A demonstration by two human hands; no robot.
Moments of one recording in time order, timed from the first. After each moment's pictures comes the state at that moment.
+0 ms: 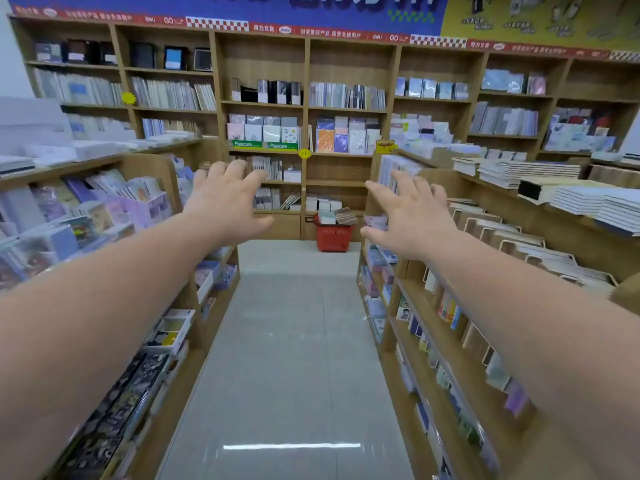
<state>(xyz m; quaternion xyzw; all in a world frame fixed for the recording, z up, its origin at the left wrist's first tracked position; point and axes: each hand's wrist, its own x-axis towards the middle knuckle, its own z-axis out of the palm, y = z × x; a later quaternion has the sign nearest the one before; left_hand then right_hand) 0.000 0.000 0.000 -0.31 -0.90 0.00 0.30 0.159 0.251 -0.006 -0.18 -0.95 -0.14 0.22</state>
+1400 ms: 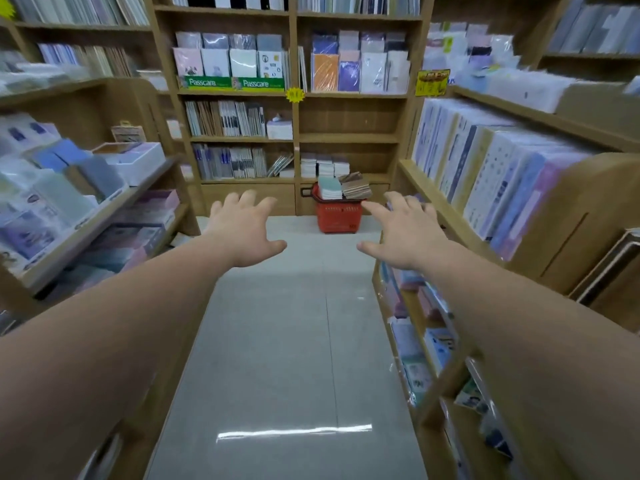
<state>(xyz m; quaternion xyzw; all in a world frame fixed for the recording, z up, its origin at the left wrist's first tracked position) -0.688 0.449 -0.142 -0.33 -0.94 0.02 0.11 -0.540 0.682 -0.142 -0.20 -0.97 -0.08 0.08</state>
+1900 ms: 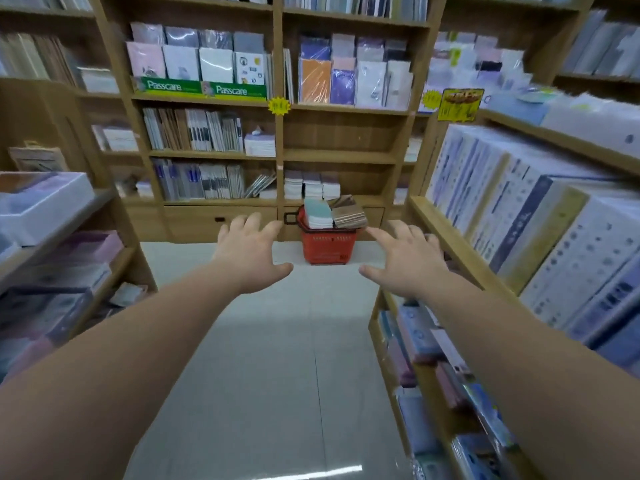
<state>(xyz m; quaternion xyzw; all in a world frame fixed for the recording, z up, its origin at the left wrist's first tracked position) -1.014 0.649 -0.188 -0.34 -0.93 -0.02 0.09 -0.858 0.867 -0.180 -0.26 -0.96 -0.06 0.05</state>
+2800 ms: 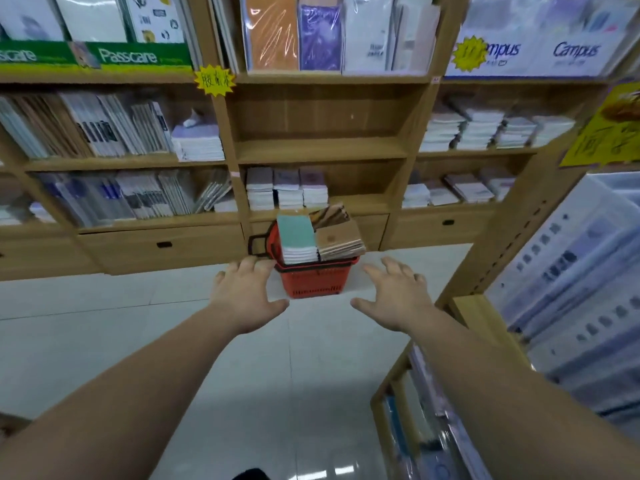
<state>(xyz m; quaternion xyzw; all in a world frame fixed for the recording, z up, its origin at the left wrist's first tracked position) -1.477 1.108 -0.290 -0.34 -0.94 -0.03 -0.07 -1.320 1.325 -0.283 -0.28 -0.95 0.07 -0.09</state>
